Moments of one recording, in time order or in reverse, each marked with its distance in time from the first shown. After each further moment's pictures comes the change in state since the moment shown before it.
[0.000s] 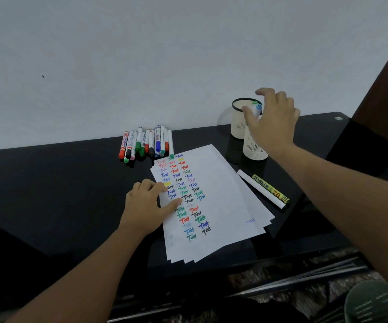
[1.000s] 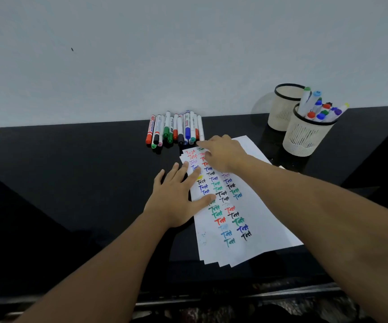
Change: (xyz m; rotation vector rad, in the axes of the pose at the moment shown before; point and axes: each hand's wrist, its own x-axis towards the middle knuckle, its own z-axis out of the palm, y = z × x) left_hand 0.010 -0.010 -0.004 0.119 -0.333 0.036; right_hand -0.060 -0.111 0.145 -0.191 -0.860 -0.434
